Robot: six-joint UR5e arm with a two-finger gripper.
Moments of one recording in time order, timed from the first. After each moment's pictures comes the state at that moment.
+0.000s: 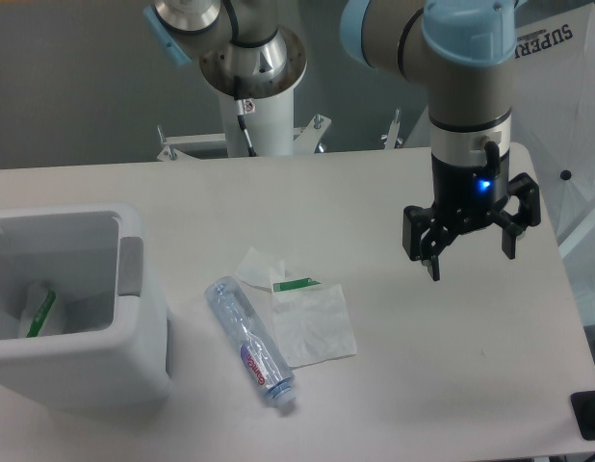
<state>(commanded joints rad) 2.62 -1.88 -1.33 -1.06 1.52 0.37</state>
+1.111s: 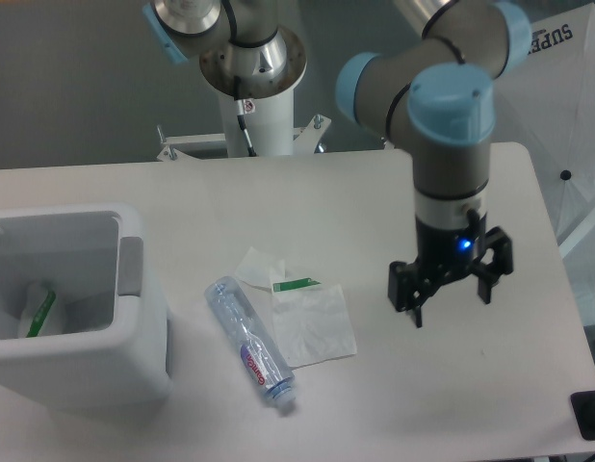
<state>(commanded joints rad) 2.52 -2.00 -1.43 -0.95 1.52 0.22</state>
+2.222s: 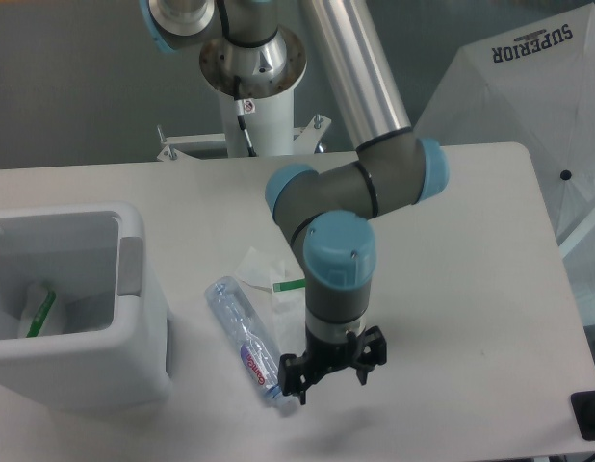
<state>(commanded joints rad) 2.35 -2.23 -1.39 -0.85 1.48 0.02</state>
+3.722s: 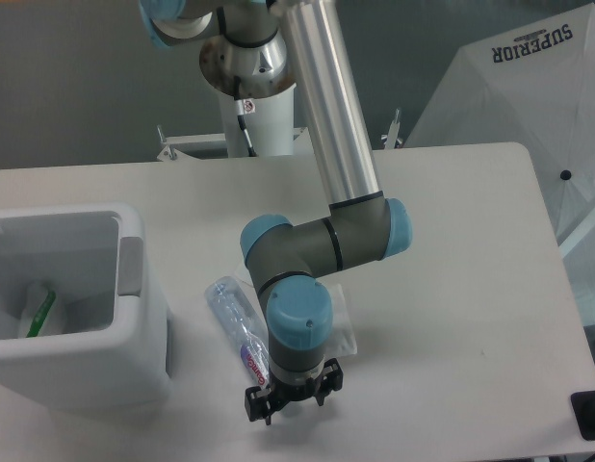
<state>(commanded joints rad) 2.31 -2.31 -1.38 -0.85 1.49 -0.06</state>
